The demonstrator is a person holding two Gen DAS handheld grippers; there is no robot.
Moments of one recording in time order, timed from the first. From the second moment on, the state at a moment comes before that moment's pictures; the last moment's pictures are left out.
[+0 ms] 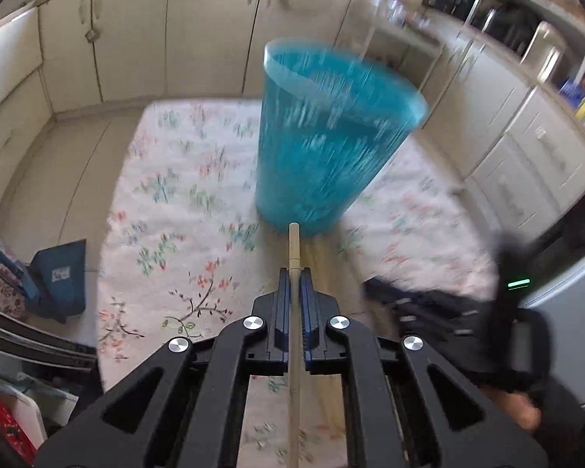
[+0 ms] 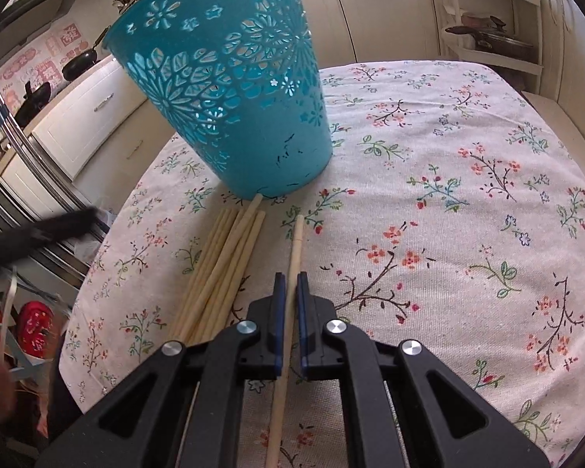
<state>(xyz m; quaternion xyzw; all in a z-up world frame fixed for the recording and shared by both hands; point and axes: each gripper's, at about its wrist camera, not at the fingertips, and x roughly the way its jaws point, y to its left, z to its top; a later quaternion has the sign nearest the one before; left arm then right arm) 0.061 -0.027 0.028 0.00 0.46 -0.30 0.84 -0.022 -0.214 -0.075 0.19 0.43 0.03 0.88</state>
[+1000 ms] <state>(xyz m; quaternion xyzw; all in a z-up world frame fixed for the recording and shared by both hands) 0.162 -0.107 0.074 -0.06 0.22 -0.24 0.94 -0.023 -0.218 -0.075 0.20 0.43 0.03 0.88</state>
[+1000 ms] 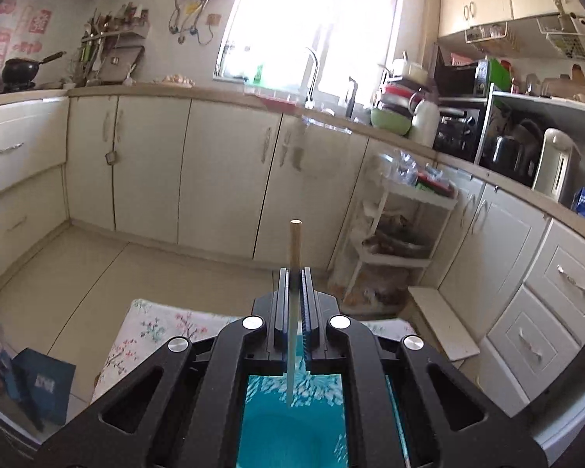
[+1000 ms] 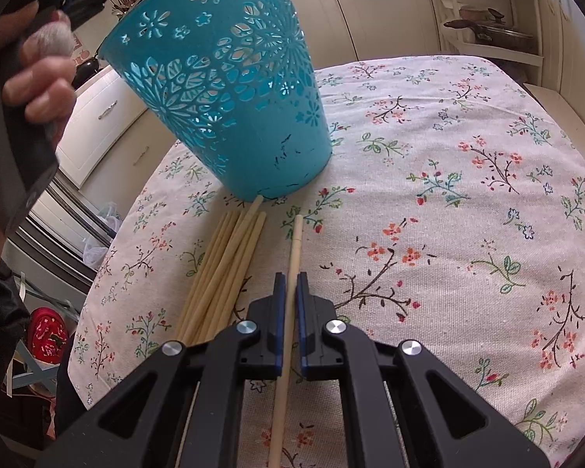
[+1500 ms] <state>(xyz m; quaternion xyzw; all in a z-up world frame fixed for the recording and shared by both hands) 0.101 0.017 0.064 -0.11 0.27 -0.16 0.94 -0.006 -0.194 -0.068 0.08 0.45 -0.02 0.89</state>
